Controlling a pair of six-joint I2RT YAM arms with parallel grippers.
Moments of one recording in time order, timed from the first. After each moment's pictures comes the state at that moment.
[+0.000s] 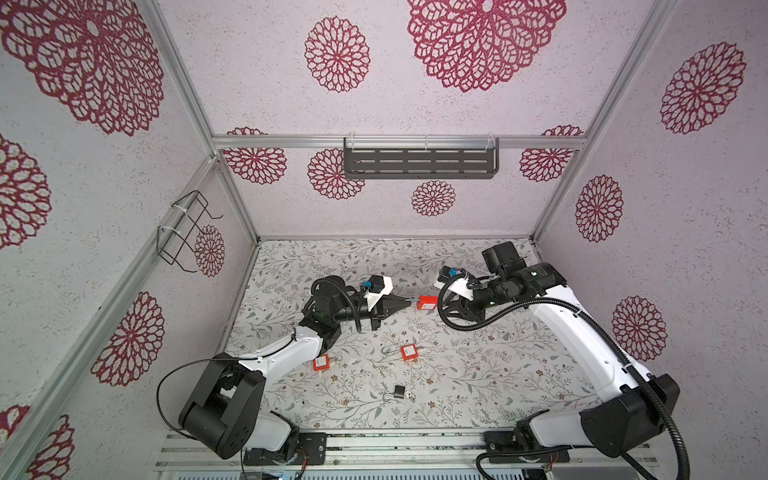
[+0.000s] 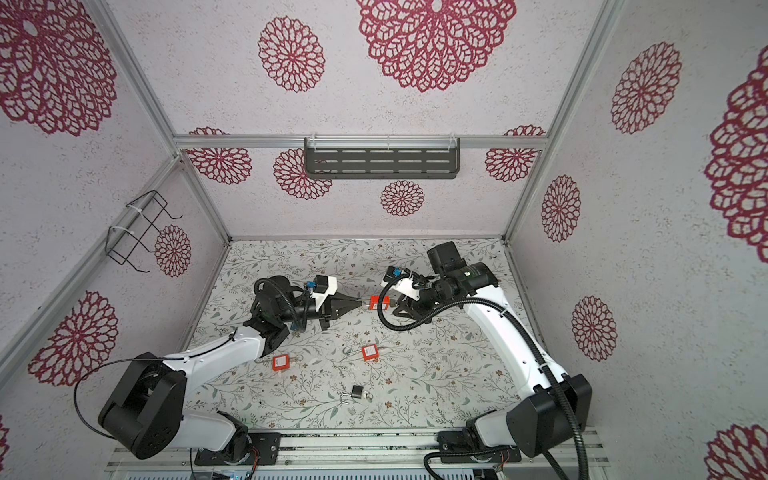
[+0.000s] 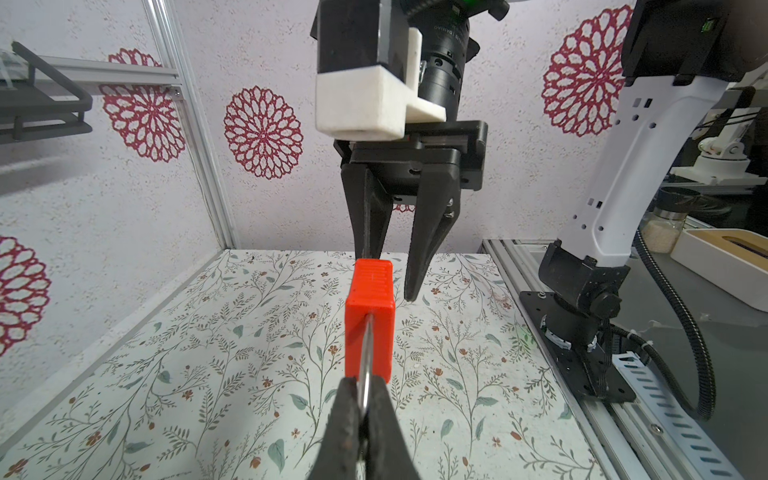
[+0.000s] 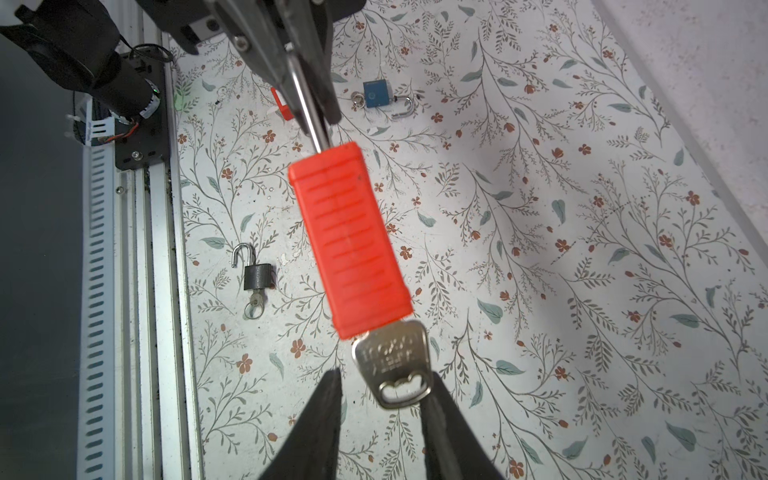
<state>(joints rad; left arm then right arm) -0.51 1.43 0.76 0.65 0.91 0.10 0.40 1.38 1.41 -1.08 -0.58 -0.77</state>
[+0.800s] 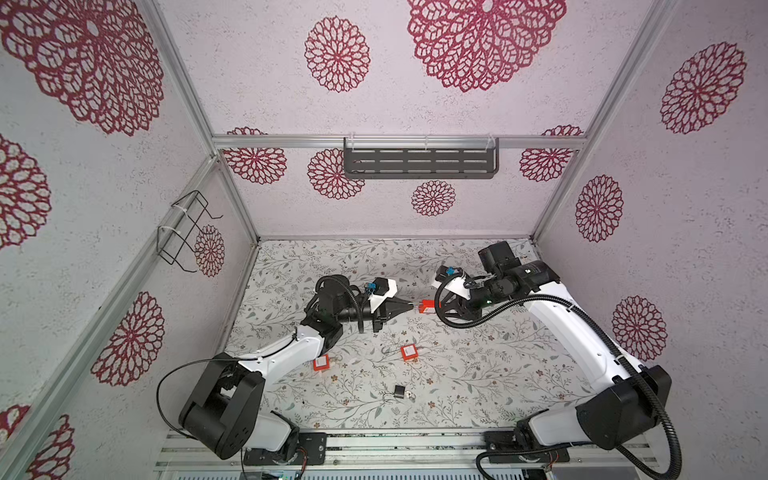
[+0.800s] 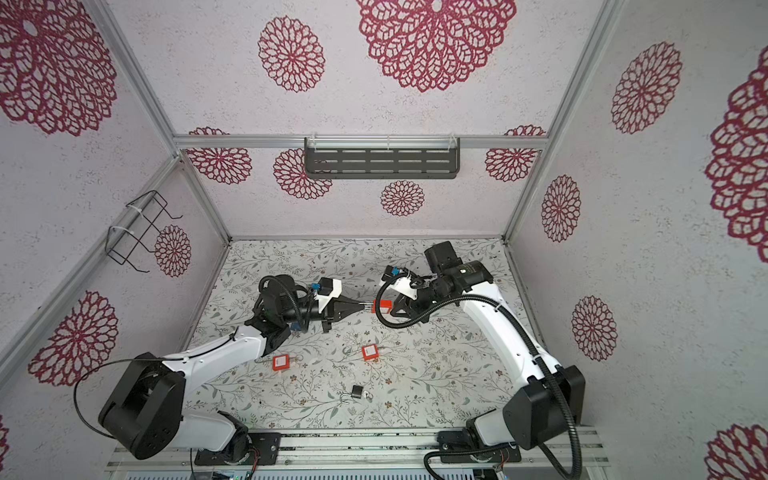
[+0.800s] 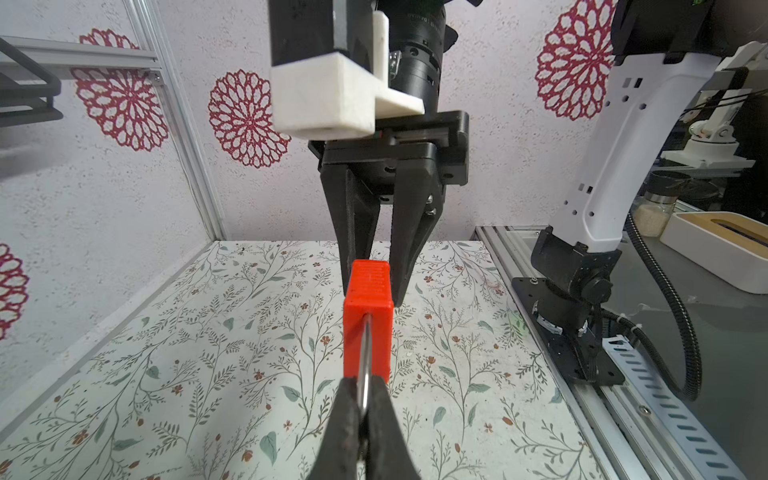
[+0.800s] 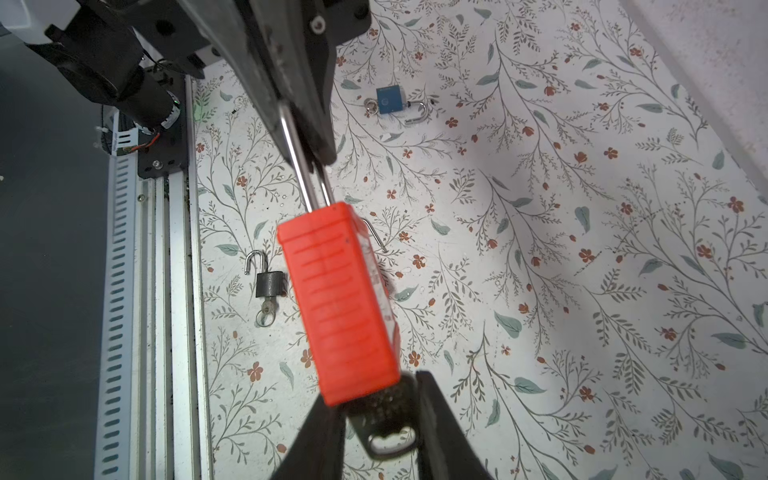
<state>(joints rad) -0.53 1.43 0.78 0.57 0.91 0.15 0.40 1.42 1.41 -1.07 -0.63 -0.77</state>
